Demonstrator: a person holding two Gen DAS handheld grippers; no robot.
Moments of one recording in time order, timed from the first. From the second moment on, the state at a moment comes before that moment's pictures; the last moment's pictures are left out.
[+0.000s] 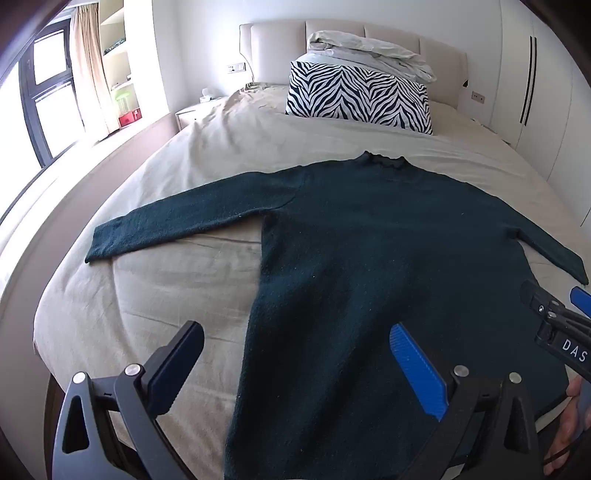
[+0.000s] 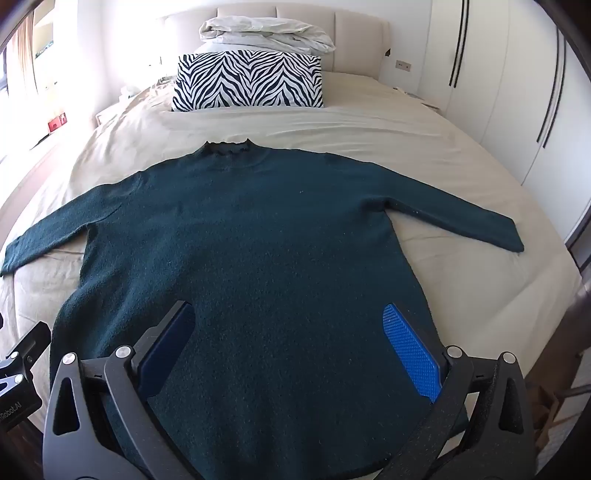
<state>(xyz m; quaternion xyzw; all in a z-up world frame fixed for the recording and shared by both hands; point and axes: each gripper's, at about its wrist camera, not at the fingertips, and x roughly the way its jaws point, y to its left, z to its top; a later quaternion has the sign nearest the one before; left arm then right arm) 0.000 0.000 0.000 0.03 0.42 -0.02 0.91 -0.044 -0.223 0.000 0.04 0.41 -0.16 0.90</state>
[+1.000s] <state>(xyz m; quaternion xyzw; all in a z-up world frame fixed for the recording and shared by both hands) -0.005 0.012 -0.010 0.03 0.43 -0.02 0.90 -0.049 -0.218 -0.006 0.04 0.42 -0.15 0.89</state>
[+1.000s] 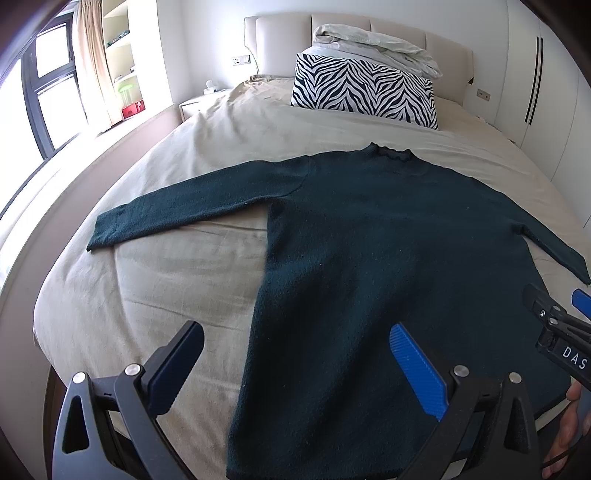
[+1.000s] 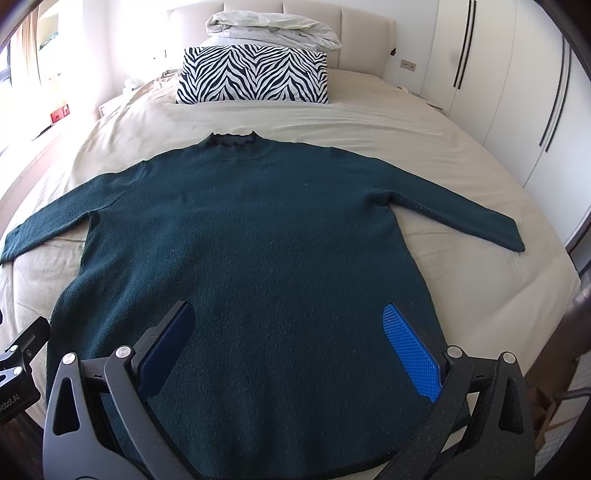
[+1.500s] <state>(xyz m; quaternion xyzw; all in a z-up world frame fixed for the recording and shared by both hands) -0.005 0.010 -0.015 0.02 0.44 -0.02 0.90 -0.047 -0.218 -0.016 0.03 0.43 -0.15 0.89</state>
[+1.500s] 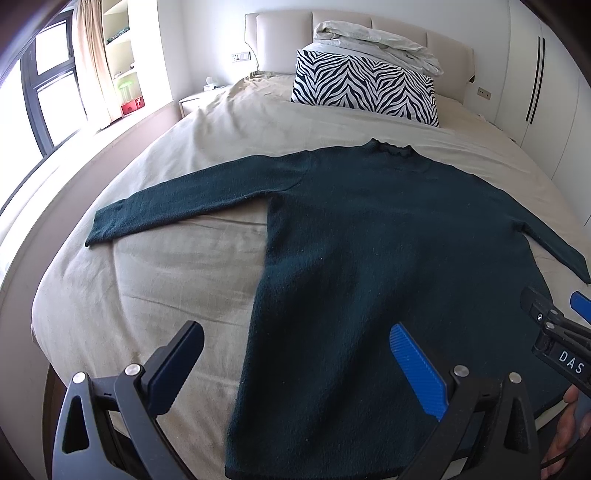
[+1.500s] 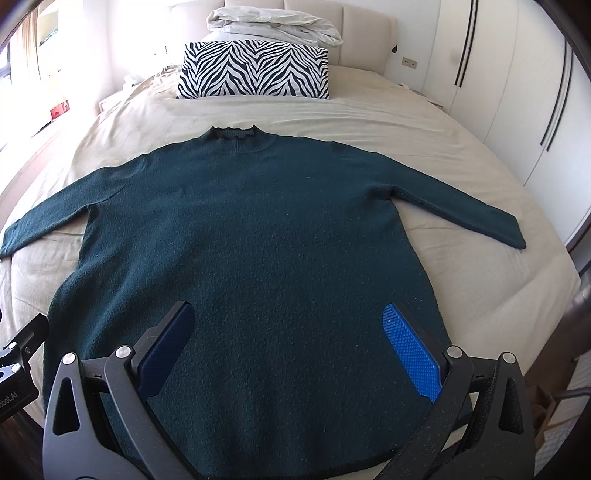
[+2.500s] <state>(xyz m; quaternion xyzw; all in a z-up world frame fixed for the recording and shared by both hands) -0.003 0.018 -0.022 0.02 0.45 -0.02 0.89 -0.046 -0.210 -0.026 0.02 0.44 -0.15 0.89</state>
